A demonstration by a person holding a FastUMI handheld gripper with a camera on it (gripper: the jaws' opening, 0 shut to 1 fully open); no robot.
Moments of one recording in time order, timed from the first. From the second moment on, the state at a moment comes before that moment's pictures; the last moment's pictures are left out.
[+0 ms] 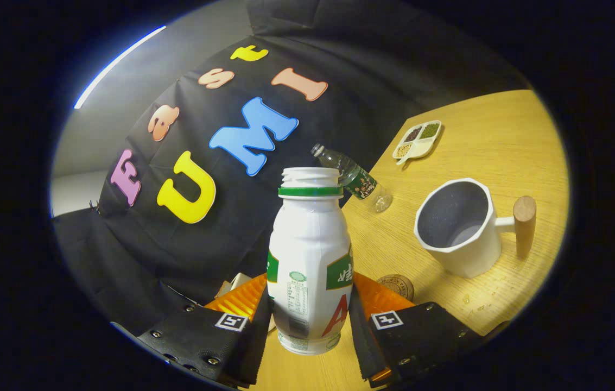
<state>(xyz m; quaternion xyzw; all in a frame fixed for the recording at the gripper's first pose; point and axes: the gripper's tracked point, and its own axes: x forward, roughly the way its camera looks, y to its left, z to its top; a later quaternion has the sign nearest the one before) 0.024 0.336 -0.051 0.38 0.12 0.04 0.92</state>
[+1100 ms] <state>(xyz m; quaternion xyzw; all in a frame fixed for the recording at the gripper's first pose) 0.051 0.348 -0.050 -0.07 0.04 0.01 1.00</state>
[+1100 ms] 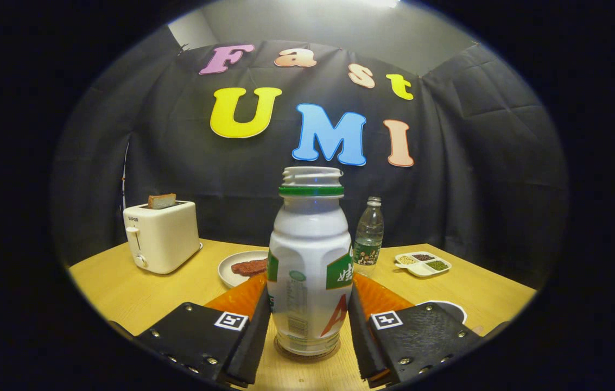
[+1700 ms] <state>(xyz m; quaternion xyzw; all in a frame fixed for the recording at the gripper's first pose) 0.073 0.343 -0.083 -0.04 0.07 0.03 1.00</state>
